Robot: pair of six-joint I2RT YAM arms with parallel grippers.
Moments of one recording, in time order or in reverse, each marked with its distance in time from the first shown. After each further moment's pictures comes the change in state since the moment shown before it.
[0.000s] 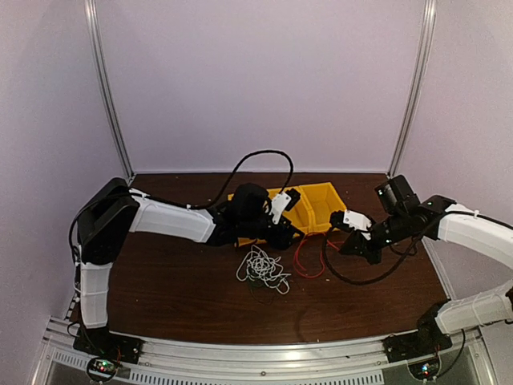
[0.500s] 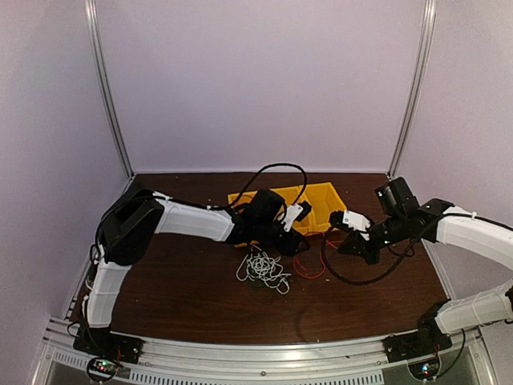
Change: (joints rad) left arm -0.002 0.186 0.212 -0.185 0.130 -0.093; right arm -0.006 0.004 -0.033 0.071 -0.008 0.010
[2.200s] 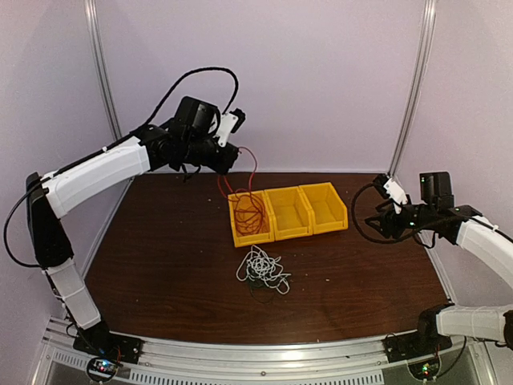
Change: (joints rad) left arm 0.205 -0.498 0.159 -0.563 -0.443 0.209; right arm -0.358 -0.160 -0.071 0.204 0.006 0.173
